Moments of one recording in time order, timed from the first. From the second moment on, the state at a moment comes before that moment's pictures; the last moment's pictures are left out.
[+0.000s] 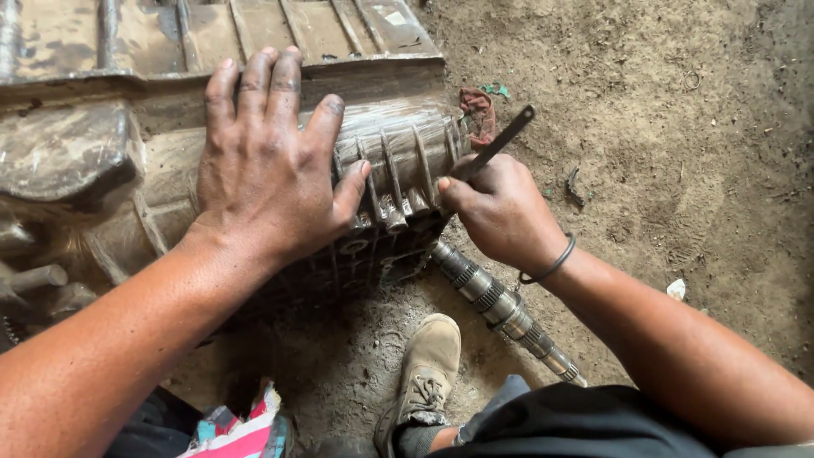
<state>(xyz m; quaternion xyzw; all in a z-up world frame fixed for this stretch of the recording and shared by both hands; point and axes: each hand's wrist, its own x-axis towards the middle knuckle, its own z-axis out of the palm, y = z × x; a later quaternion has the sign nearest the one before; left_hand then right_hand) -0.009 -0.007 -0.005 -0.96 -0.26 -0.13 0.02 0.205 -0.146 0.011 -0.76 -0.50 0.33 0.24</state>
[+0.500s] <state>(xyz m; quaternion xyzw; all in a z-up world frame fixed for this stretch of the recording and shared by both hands) -0.008 -0.005 -0.005 -0.96 -0.27 -0.12 0.02 0.216 -0.143 0.005 -0.76 -0.53 0.30 0.23</state>
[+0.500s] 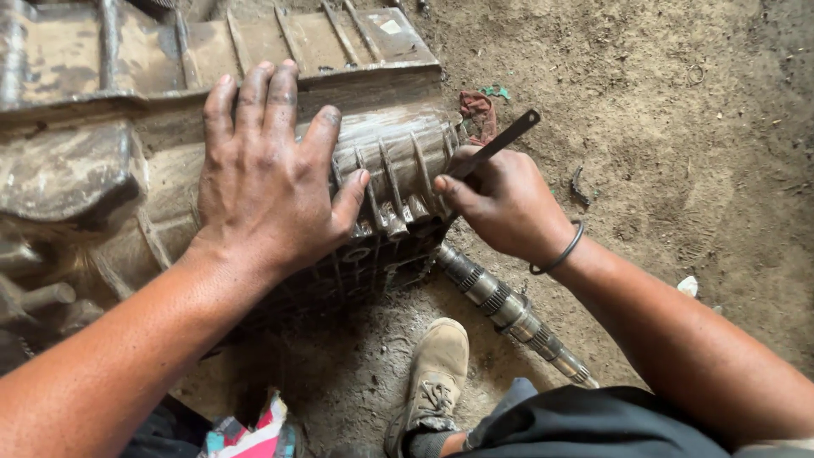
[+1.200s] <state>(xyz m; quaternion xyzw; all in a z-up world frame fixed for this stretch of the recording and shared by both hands) -0.002 -0.005 -0.001 -0.95 -0.28 -0.10 0.01 0.245 -0.154 -0.003 -0.59 -0.45 0.51 0.43</state>
